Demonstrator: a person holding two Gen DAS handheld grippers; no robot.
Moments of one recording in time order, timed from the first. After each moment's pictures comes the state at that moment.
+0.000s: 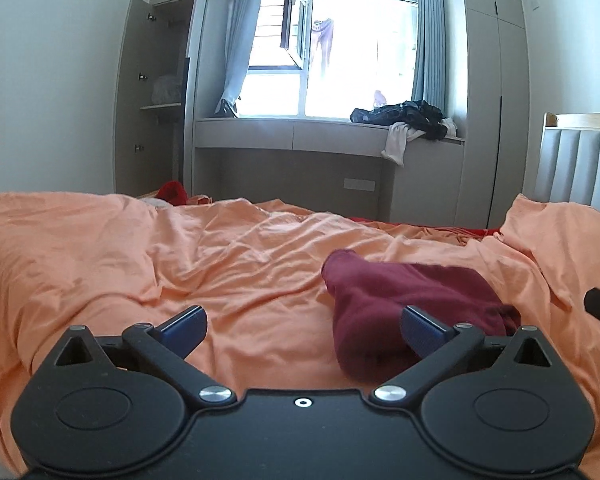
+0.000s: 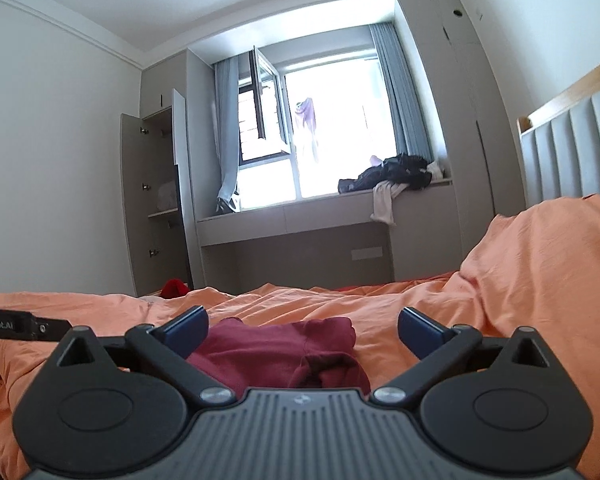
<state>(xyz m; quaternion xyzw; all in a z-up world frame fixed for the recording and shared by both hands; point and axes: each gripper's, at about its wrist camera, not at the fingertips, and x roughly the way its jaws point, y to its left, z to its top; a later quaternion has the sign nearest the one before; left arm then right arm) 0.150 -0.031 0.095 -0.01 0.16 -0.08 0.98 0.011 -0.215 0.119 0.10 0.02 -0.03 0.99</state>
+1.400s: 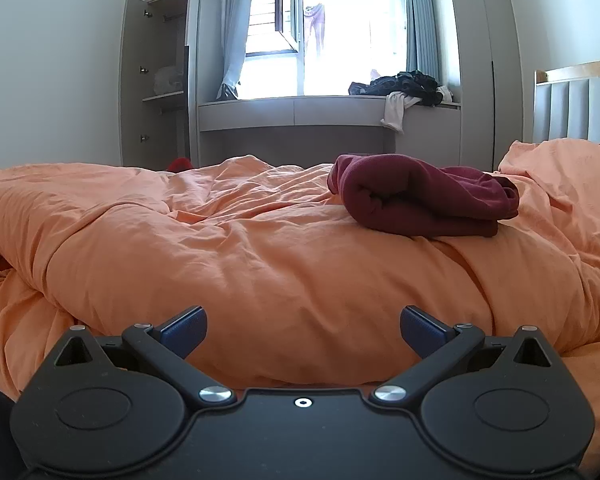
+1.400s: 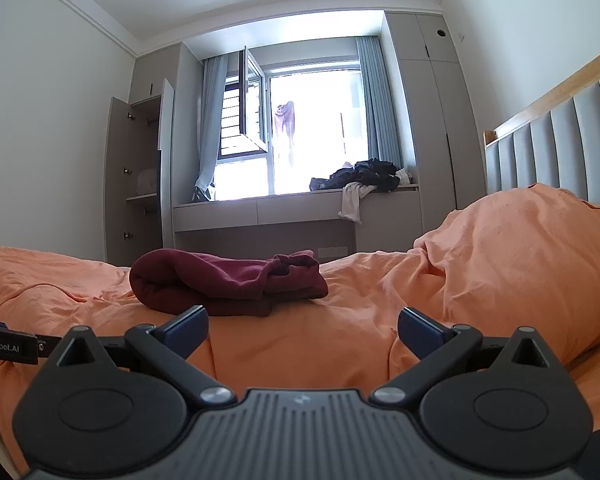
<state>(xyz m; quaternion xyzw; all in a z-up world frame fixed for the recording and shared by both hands) 0.082 -0.023 -0.023 0.03 0.17 -0.07 0.98 -0.068 -0.194 0.020 0.06 0.02 -0.08 0.99</state>
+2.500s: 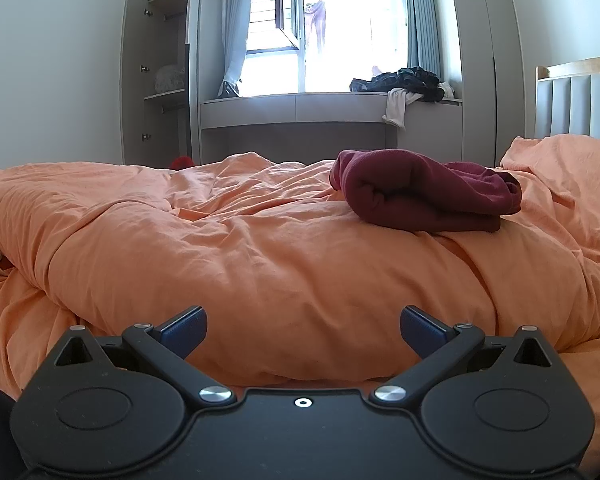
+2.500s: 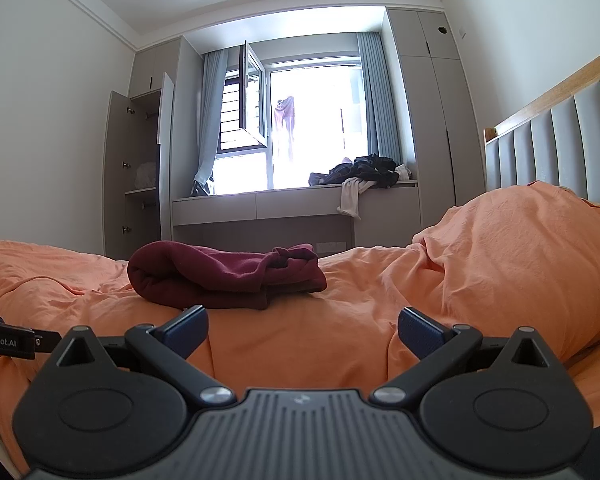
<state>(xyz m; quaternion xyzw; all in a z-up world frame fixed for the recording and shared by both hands) 0.084 -0.023 -0.024 0.03 0.17 -0.07 0.98 -0.067 -0.195 0.017 0.06 0.02 -0.08 0.99</state>
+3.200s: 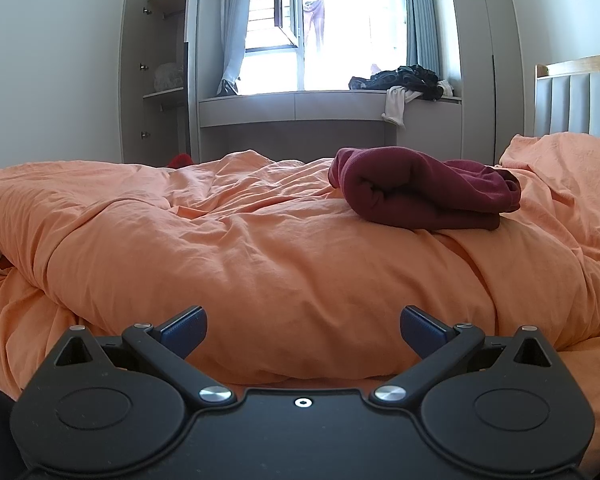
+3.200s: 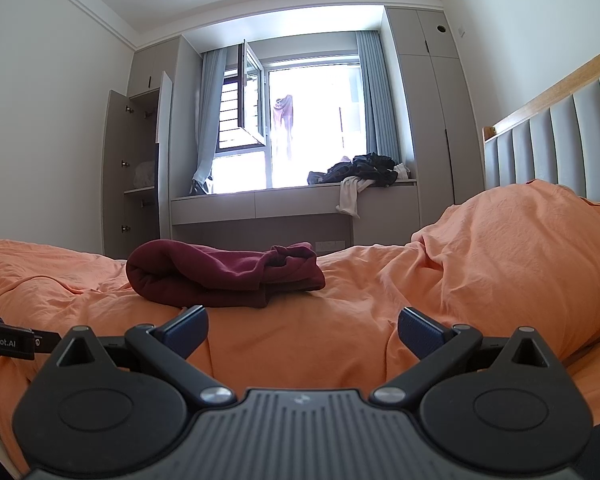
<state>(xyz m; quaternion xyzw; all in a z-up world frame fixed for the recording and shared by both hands) 0.084 -0.022 -0.026 0.03 0.17 -0.07 0.98 -0.067 -0.196 0.017 0.06 0.02 -0.08 0.99</state>
